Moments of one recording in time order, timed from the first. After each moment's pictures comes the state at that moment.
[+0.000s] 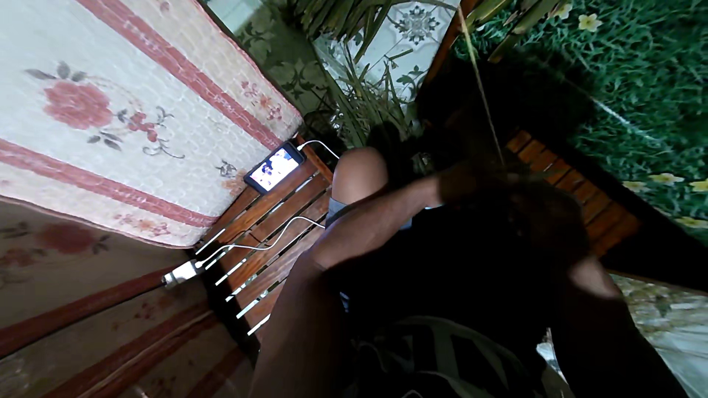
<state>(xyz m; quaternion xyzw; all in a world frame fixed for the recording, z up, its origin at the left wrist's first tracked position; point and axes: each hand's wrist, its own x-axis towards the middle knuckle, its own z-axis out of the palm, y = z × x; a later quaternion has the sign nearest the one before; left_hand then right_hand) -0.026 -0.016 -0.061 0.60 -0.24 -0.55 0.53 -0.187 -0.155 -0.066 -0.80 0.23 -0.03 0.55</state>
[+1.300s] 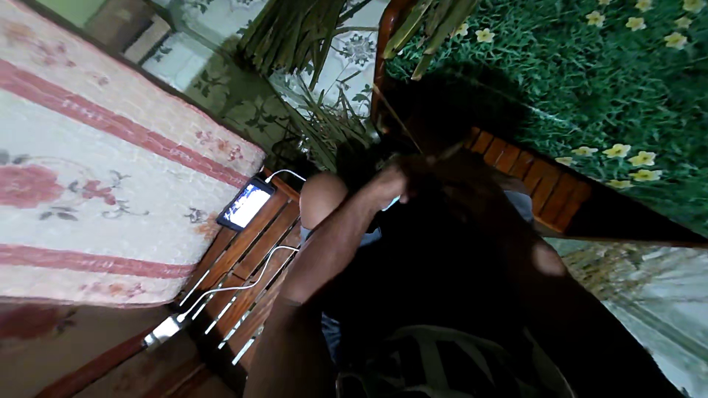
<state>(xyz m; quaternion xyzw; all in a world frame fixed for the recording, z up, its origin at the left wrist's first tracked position) -0.012 -0.010 -0.072 0.57 -0.20 -0.52 0.61 -0.171 -0.162 -0.068 -0.76 0.24 0.04 0.60</state>
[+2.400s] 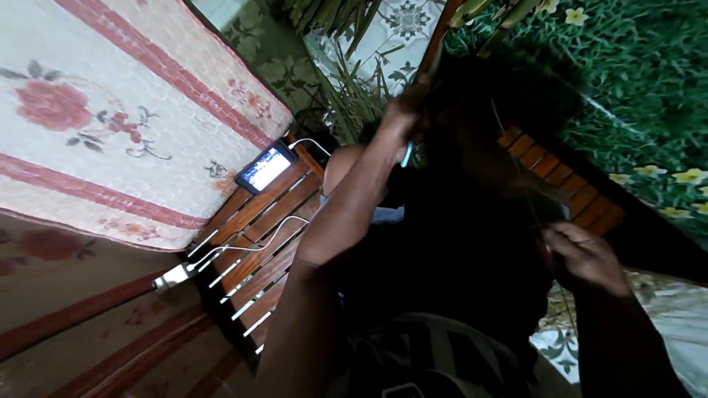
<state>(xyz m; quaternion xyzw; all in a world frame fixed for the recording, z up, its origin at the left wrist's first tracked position) 0.049 -0.005 -0.063 0.52 -0.02 -0.38 0.76 -0.273 -0.201 -0.102 -0.72 0.25 -0.05 0.64</state>
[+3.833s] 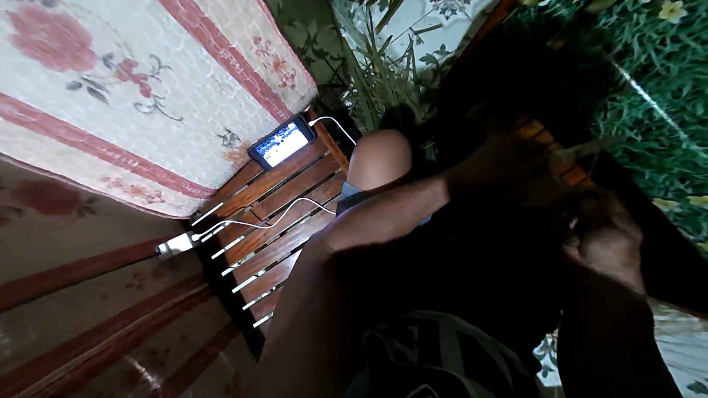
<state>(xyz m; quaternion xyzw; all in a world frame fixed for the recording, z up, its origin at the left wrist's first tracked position) -0.010 -0.023 -0.065 0.61 -0.29 -0.43 0.60 -0.191 -0.179 -0.091 -0.64 0.24 -0.11 0.72</state>
